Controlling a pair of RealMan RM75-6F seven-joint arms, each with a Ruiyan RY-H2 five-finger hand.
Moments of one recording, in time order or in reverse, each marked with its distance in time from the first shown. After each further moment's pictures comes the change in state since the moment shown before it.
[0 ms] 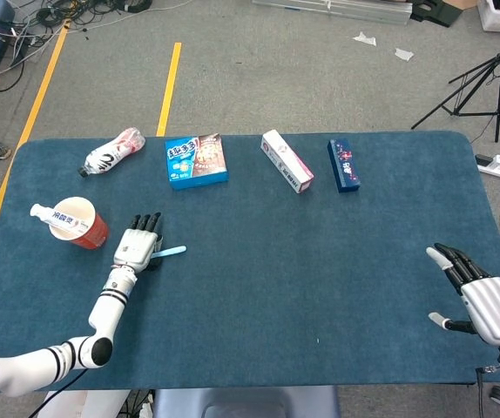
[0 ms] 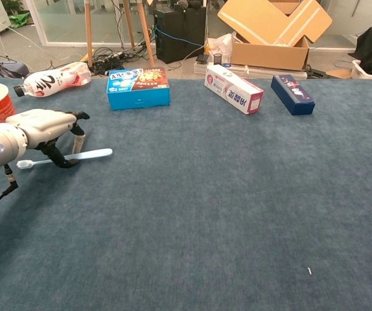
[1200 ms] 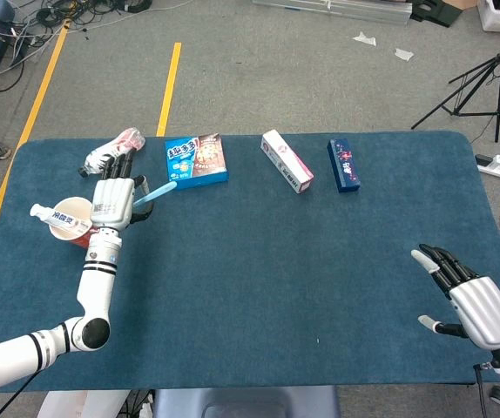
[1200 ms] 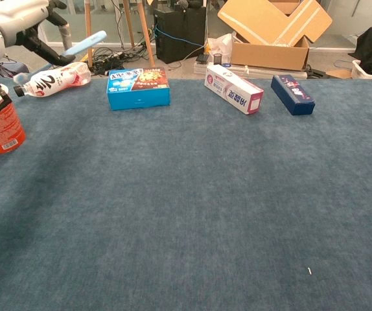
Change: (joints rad) left arm -0.025 0.163 -0.249 -0.248 -0.017 0.248 -0.042; right arm 0.012 0.065 -0.007 -0.113 -0.084 0.030 -0.053
